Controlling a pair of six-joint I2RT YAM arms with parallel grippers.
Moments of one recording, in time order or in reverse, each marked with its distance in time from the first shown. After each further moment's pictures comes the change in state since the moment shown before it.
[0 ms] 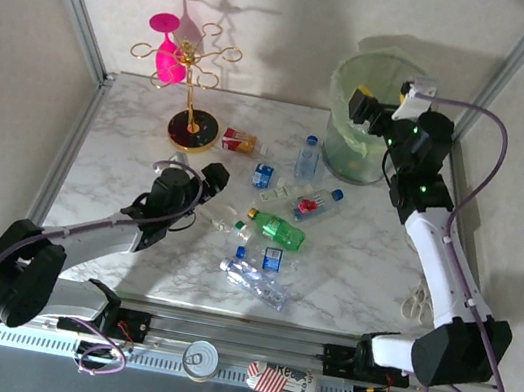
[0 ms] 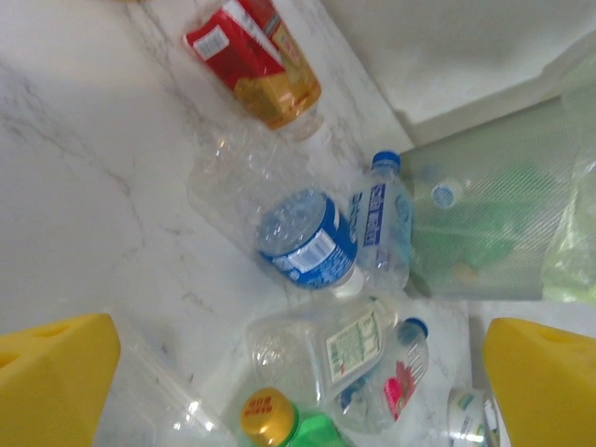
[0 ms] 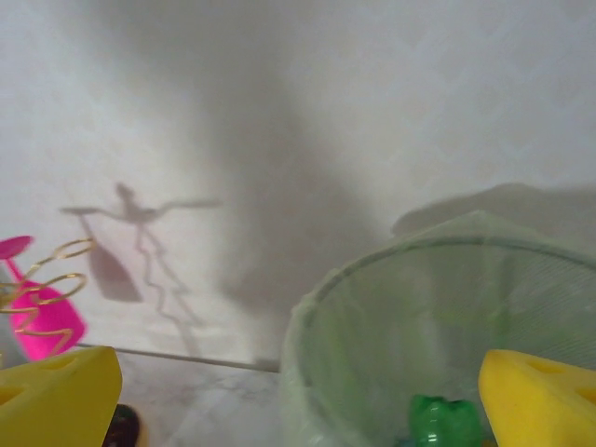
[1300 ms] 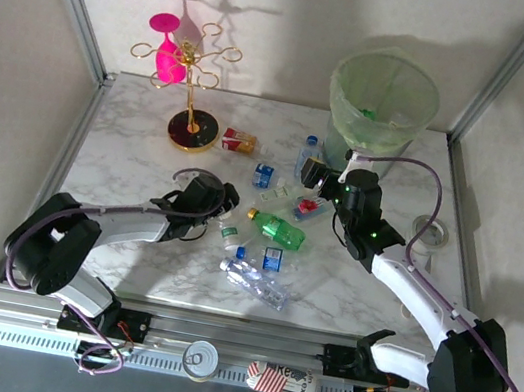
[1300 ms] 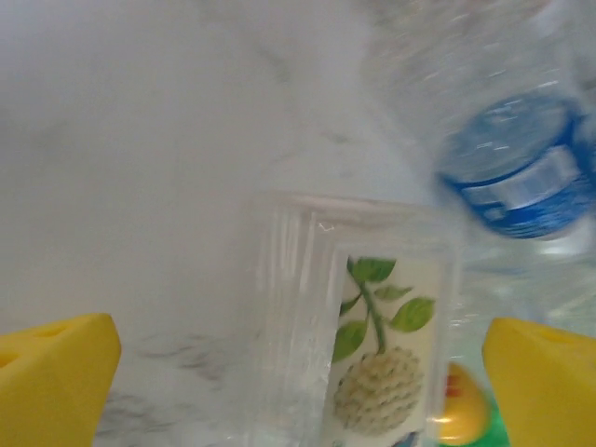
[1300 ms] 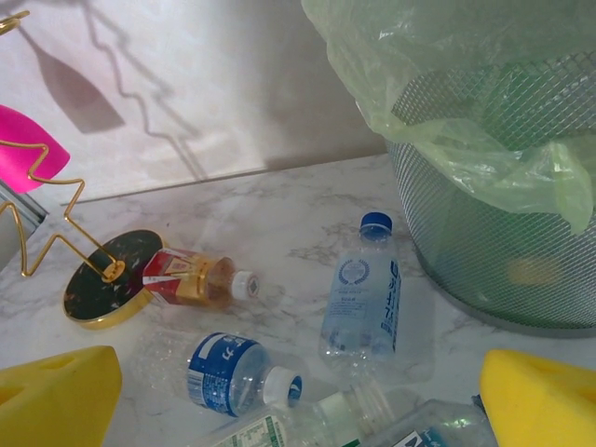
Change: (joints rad) left arm -0.094 0.221 0.145 -0.324 -0.145 -0.014; right arm 0.301 -0.104 -0.436 0.003 0.323 0.228
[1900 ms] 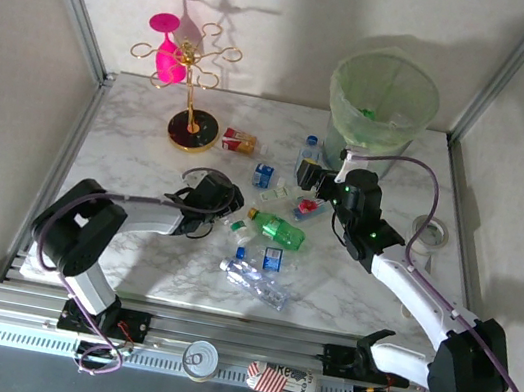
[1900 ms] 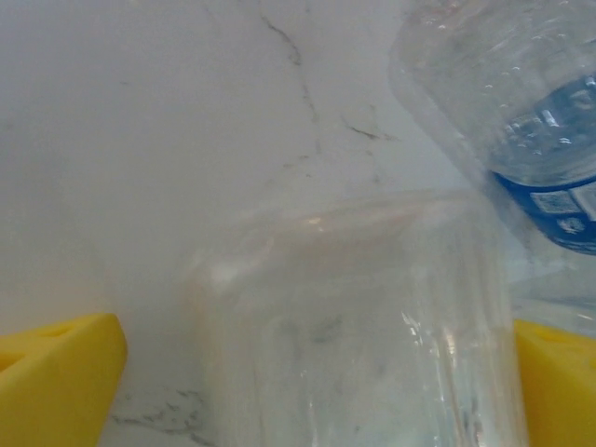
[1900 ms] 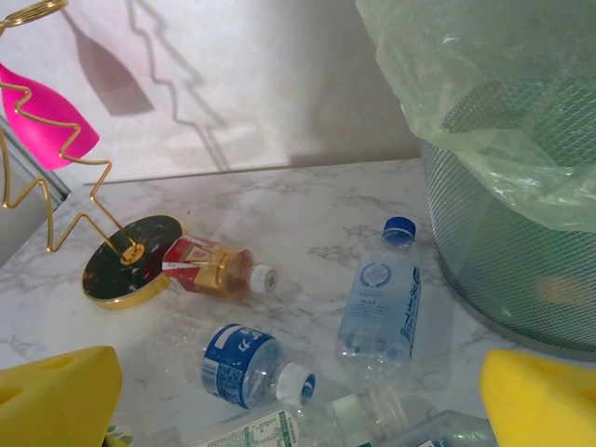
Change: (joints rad) left arm -0.001 0.161 0.082 0.034 -0.002 0.029; right arm 0.006 0.000 0.000 0.014 -0.063 -0.060
